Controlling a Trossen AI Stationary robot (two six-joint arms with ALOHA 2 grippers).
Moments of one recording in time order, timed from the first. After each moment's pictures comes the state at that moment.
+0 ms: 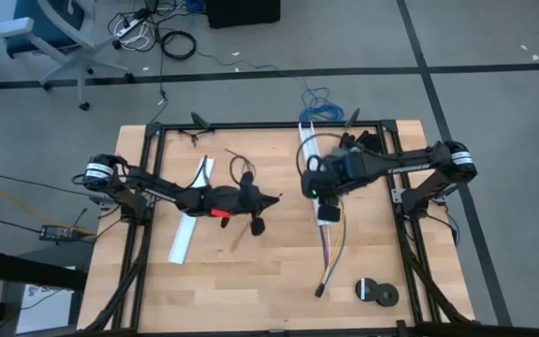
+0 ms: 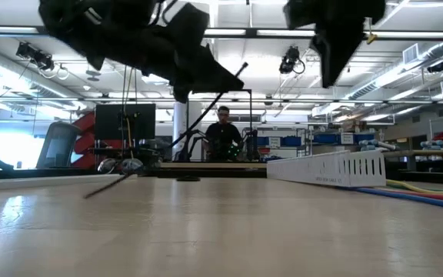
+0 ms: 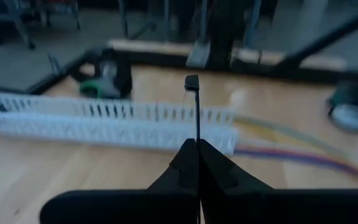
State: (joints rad) left arm -0.09 1.63 0.72 0.69 -0.29 -0.12; right arm 0.09 1.55 1.41 -1.22 0.24 0.20
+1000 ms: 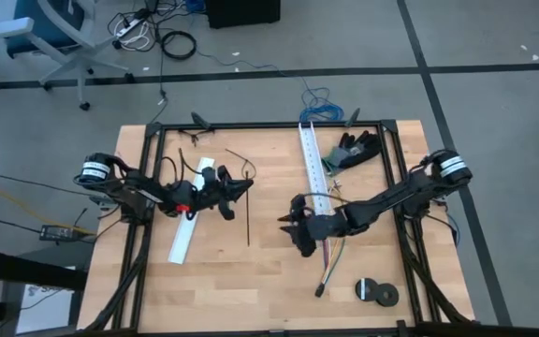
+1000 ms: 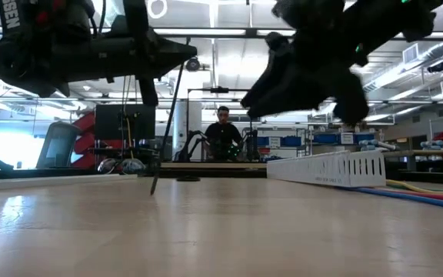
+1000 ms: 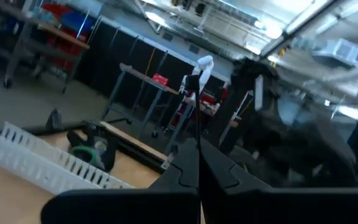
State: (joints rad) left arm -0.02 1.60 0.33 1.56 -0.30 -0.44; right arm 0.33 1.65 0.83 0.27 0.49 -0.55
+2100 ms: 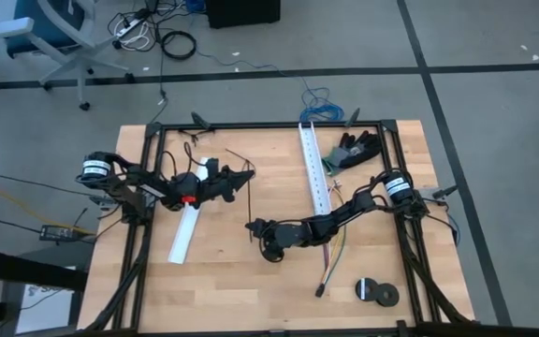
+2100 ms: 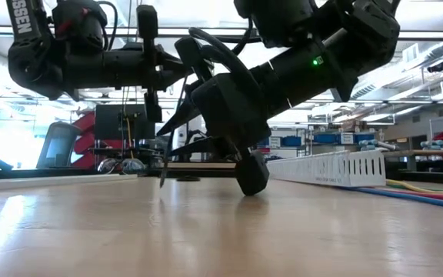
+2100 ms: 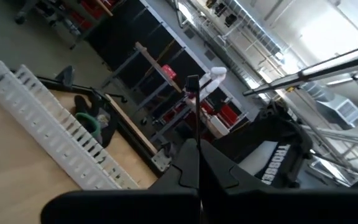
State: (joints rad) left arm 0.08 1.60 0.35 1.48 -0.25 -0.82; right arm 0.27 2.13 1.10 0.64 0.54 -1.57
